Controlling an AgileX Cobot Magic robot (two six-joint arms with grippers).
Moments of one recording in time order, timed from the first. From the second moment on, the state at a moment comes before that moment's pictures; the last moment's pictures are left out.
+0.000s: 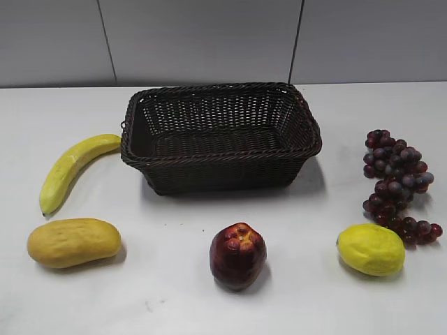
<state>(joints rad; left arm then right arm) -0.02 0.00 -0.48 0.10 1.08 -0.02 0.05 0.69 -0.62 0.12 0.99 0.06</state>
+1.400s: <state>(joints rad) -0.02 0.00 -0.48 0.10 1.08 -0.02 0.05 1.99 -1.21 0.09 0.56 0.19</state>
